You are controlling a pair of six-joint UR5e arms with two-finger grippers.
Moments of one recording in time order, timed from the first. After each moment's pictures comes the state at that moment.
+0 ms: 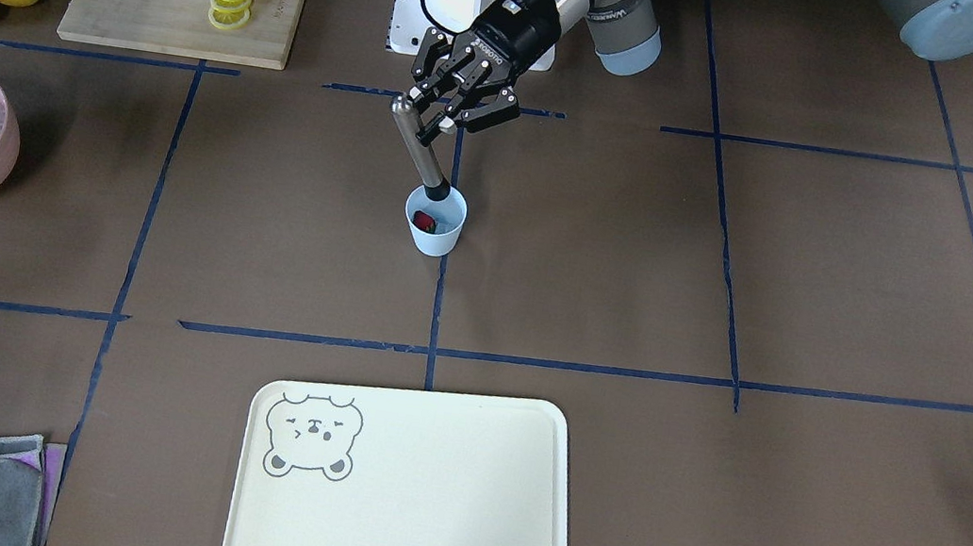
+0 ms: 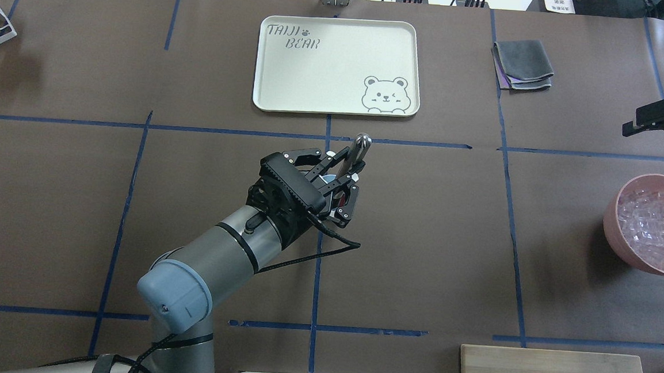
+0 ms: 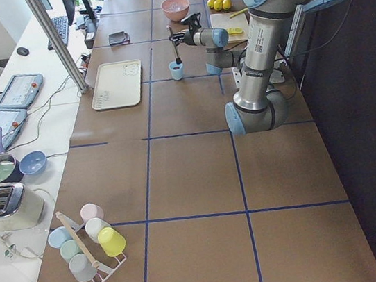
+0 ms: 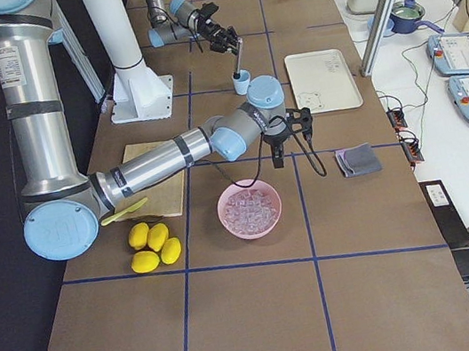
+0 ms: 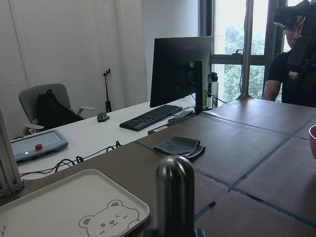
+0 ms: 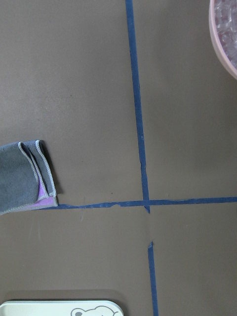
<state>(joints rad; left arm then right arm) -0.25 -2.17 -1.68 -2.69 -1.00 -0.35 1.24 -1.55 1.86 -1.23 2.37 0.79</state>
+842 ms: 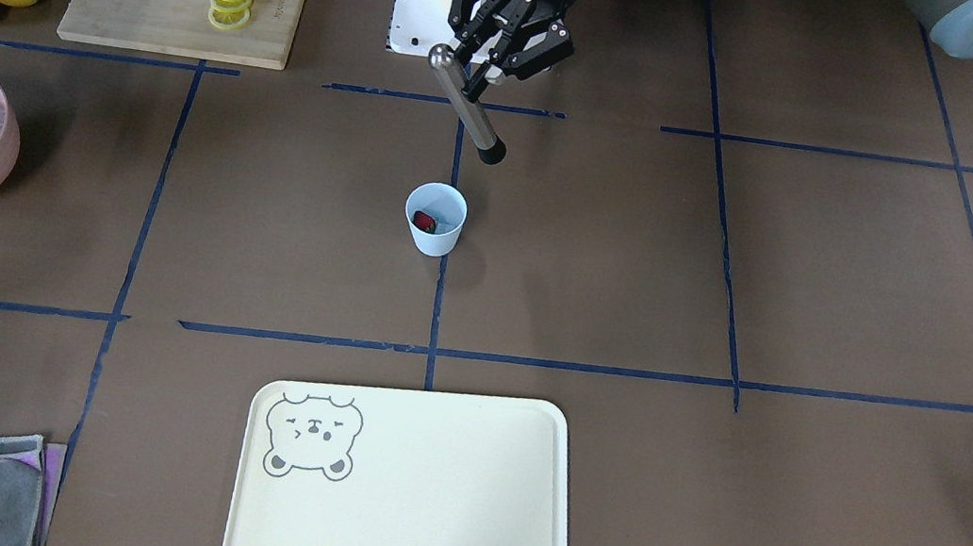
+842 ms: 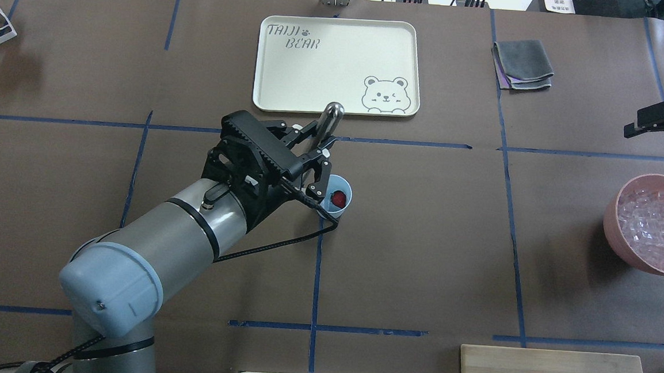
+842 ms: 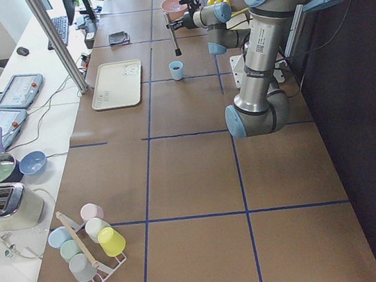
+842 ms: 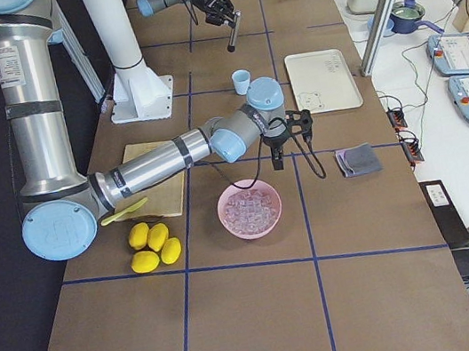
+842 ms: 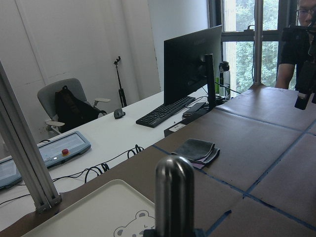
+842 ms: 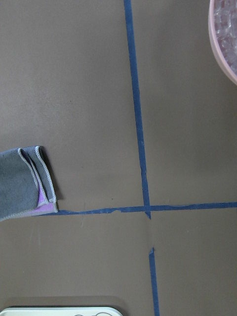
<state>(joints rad) -0.28 -2.07 -1.98 -2.30 -1.00 -0.45 1.24 -1.55 1.85 -1.23 2.36 0.79</state>
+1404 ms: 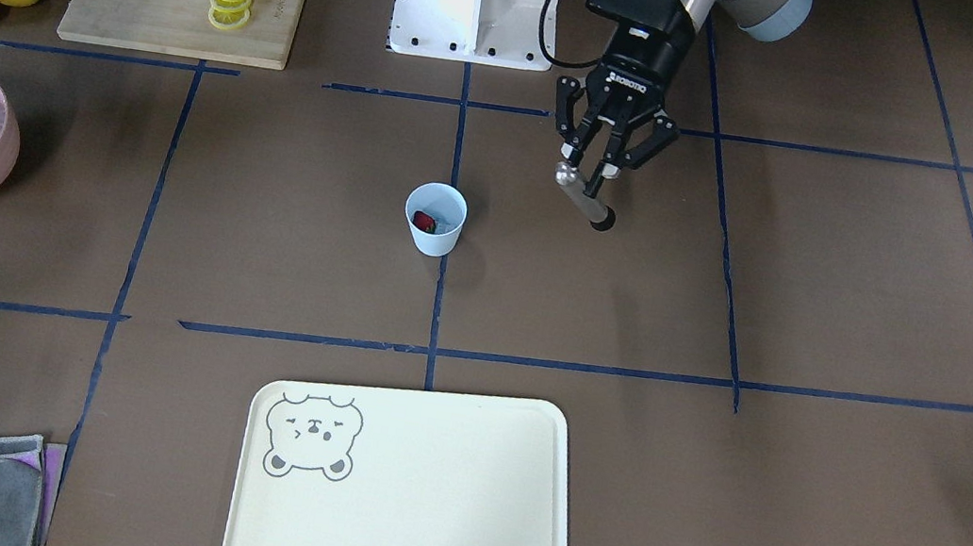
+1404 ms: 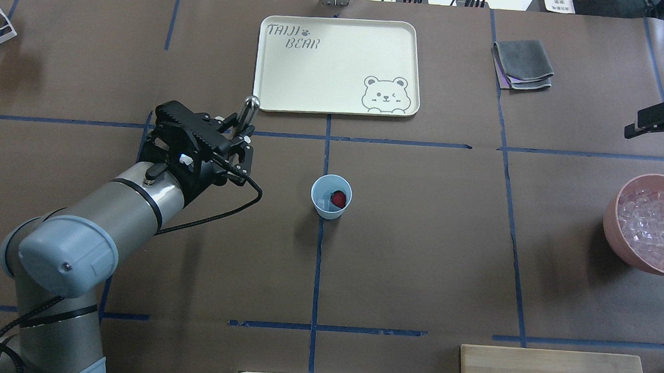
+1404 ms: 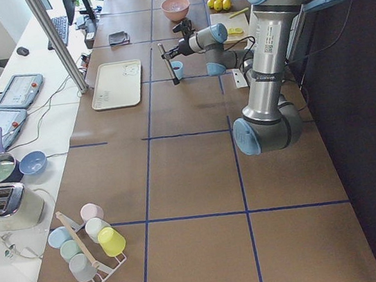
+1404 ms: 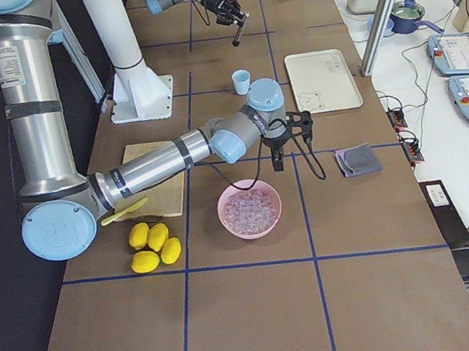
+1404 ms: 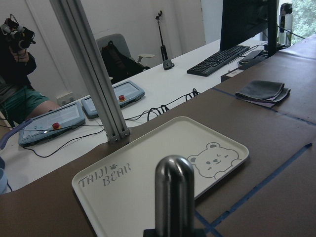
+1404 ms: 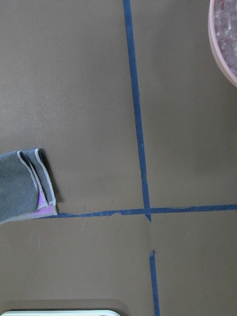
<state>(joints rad) -0.40 -1.86 -1.99 -2.26 -1.05 -0.55 1.24 -1.55 1.85 -1.23 2.36 0.79</state>
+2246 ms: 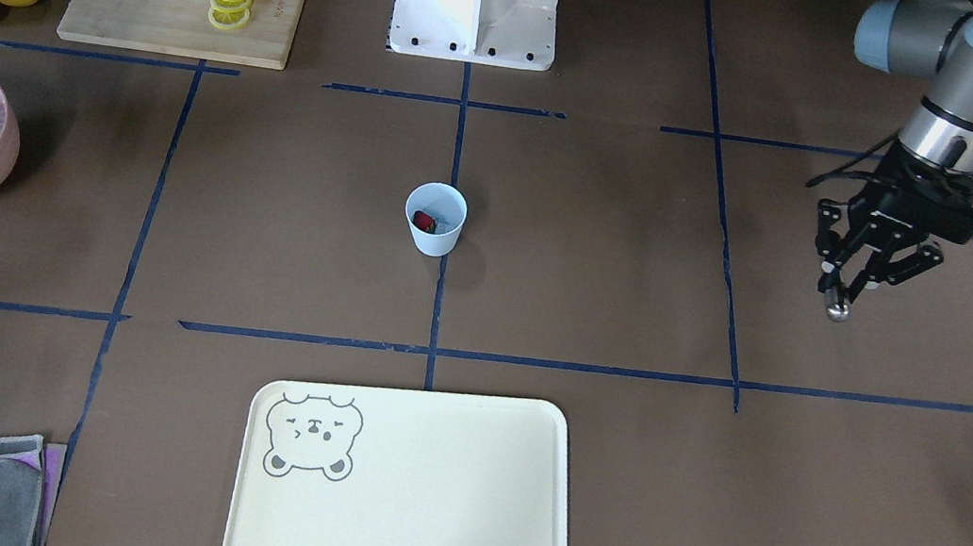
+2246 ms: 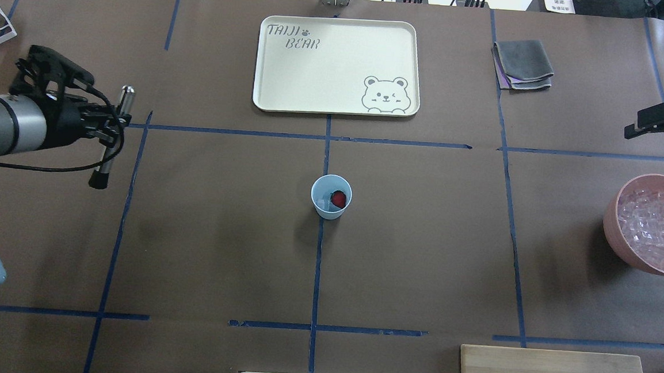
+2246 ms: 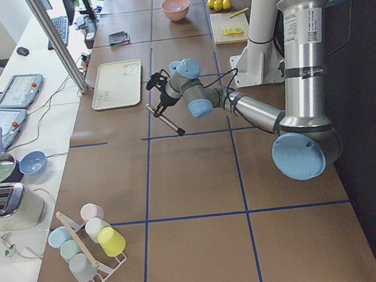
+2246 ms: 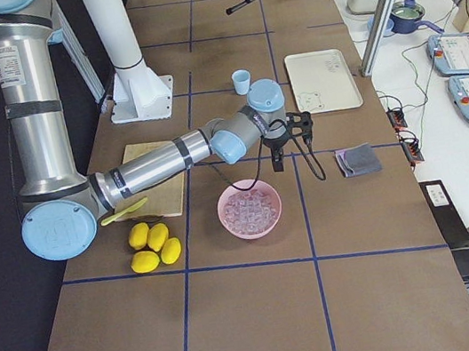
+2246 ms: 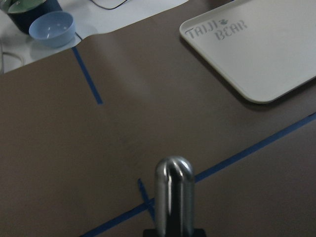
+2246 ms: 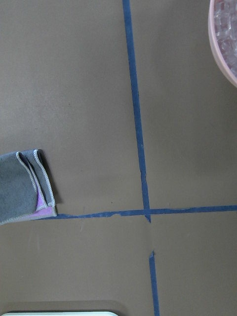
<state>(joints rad) -0.91 -1.53 -1.88 -2.21 -1.85 -0.62 1.24 -1.55 1.85 -1.23 2.36 0.79</state>
